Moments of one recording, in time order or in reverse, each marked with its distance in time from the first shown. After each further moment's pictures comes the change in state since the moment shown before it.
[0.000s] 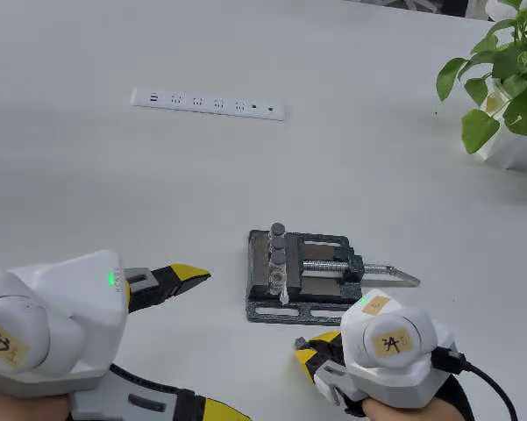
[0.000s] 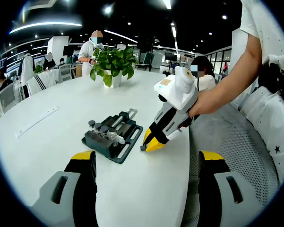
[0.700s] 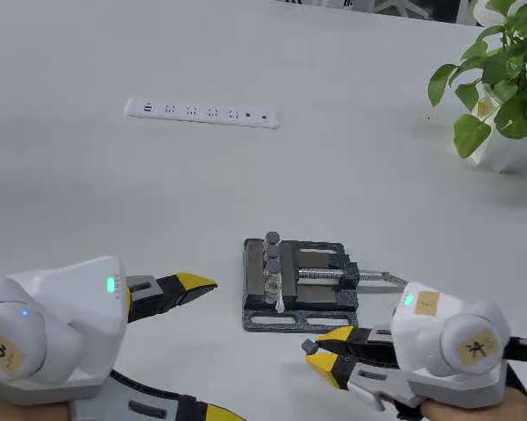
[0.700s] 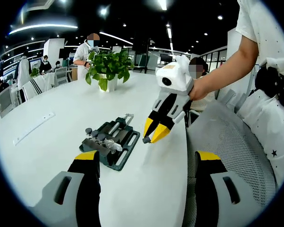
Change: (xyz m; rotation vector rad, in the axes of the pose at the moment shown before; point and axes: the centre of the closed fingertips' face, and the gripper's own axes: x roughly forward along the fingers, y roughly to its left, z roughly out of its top) left arm 0.002 -0.004 0.020 0.025 -0.031 -0.043; right arm -0.060 0.011 0.033 -0.221 -0.159 0.300
